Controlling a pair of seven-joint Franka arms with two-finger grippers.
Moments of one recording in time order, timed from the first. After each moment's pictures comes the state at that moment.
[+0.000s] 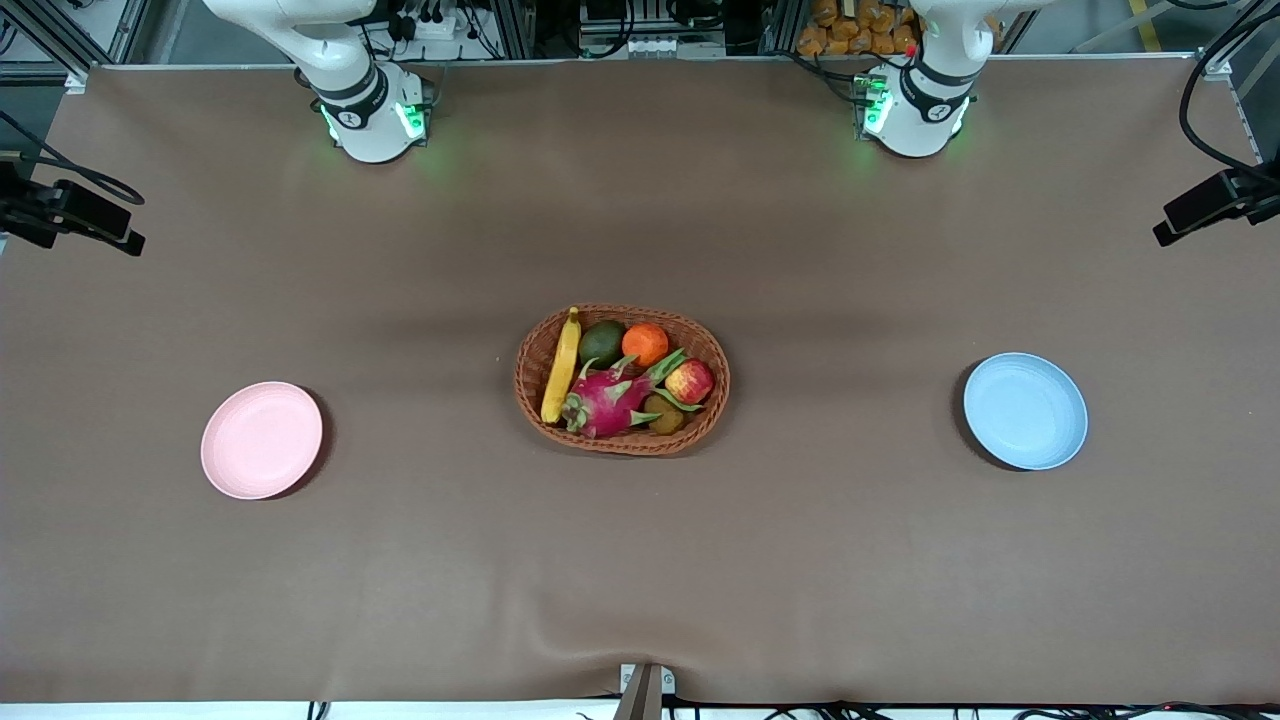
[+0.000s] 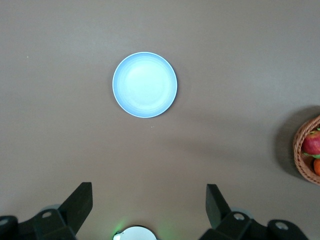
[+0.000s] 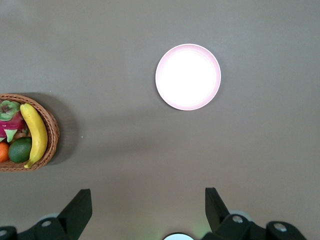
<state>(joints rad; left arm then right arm) 0.10 0.00 -0.08 -1.46 0.01 1.41 -0.19 0.03 0.03 -0.07 -1.42 0.03 1.39 0.09</state>
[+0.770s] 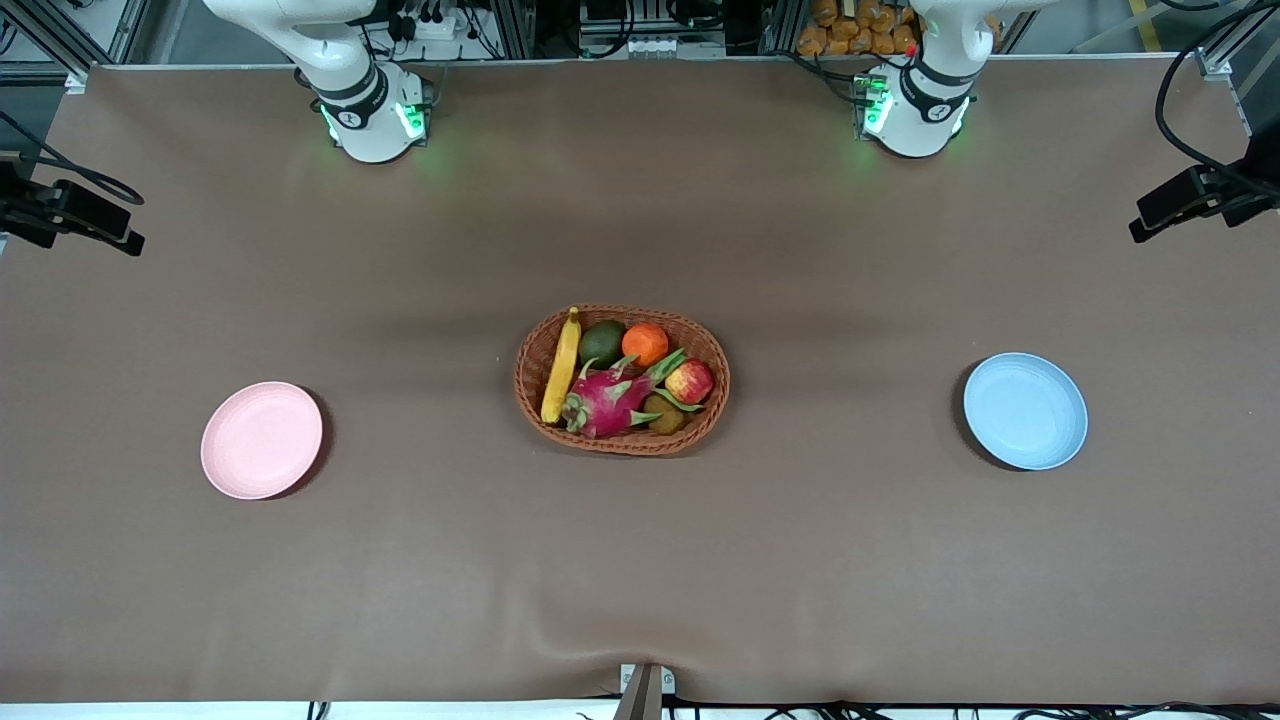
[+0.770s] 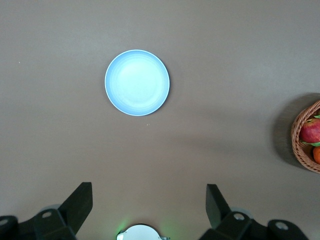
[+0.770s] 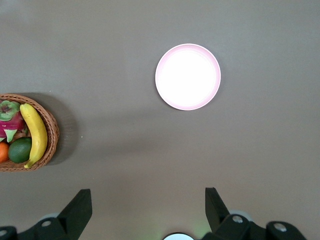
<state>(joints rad) 0.09 0.00 -0.11 -1.47 0.01 1.40 -0.18 0.03 0.03 -0.07 -1.42 0.03 1.39 0.09</state>
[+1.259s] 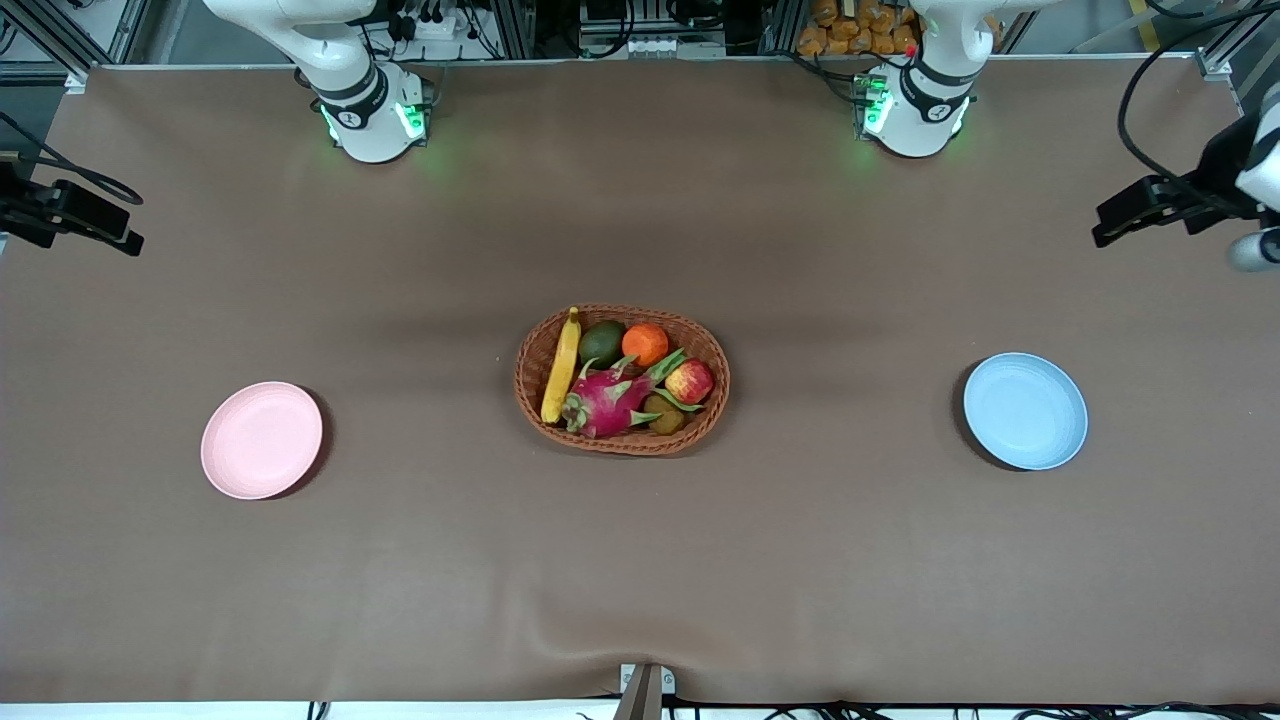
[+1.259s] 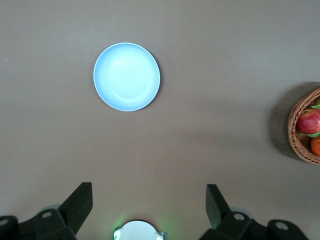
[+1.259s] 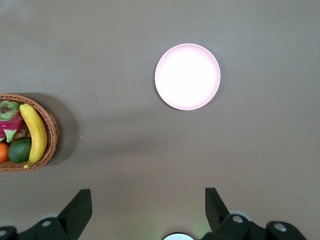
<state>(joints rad) 0.08 0.02 -0.17 -1.48 0.01 1.40 -0.23 0.03 0.03 -0.07 -1.42 0.03 1.39 0.09</state>
